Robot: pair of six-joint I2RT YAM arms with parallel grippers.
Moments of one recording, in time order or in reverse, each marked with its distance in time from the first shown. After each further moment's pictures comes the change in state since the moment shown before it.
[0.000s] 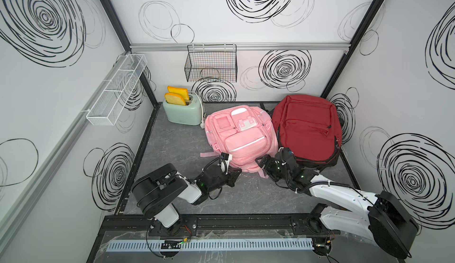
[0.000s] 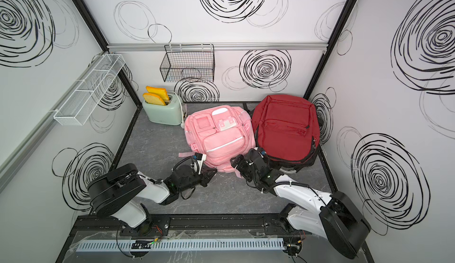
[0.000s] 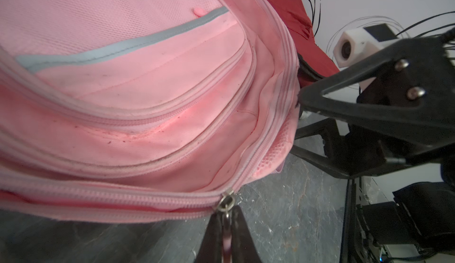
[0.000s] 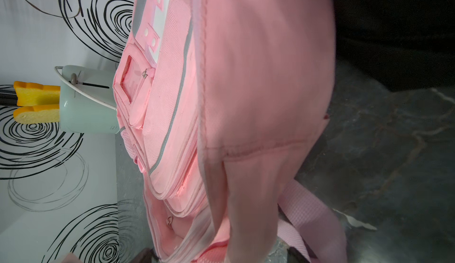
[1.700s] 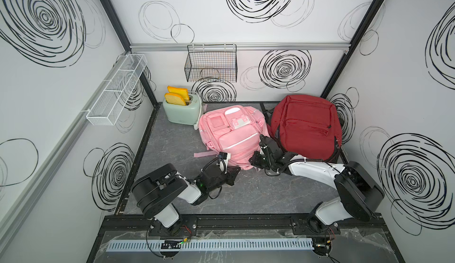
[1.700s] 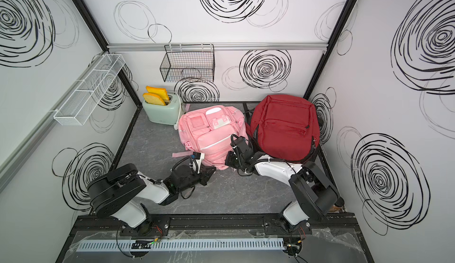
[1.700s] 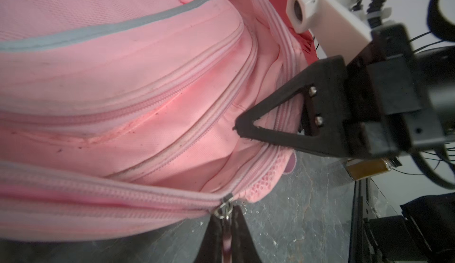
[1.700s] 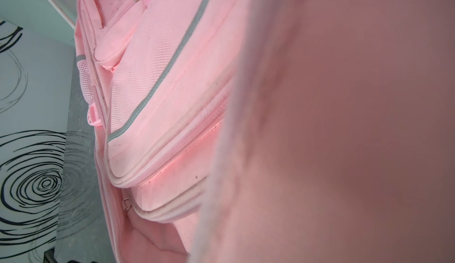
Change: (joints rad) left arm 0.002 -0.001 -0.009 0.050 -0.042 0.004; right arm -0.002 0.323 0.350 -0.193 -0.077 -0.466
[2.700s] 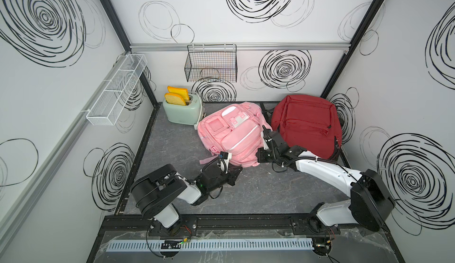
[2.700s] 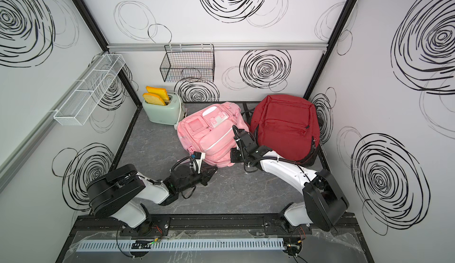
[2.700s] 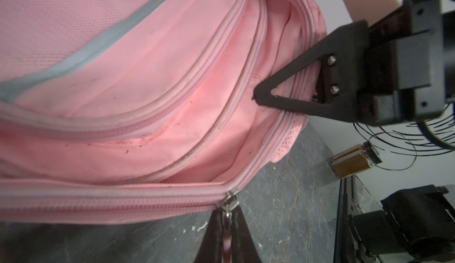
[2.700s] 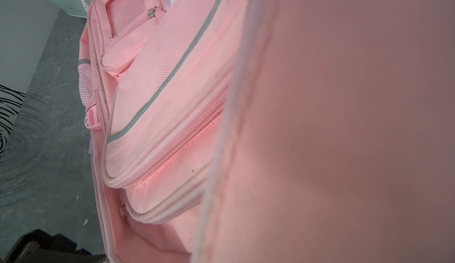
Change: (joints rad) left arm -0.006 -0.009 0.001 0.024 0.008 0.001; right arm -0.081 -0.087 0.075 -0.208 0.072 -0.299
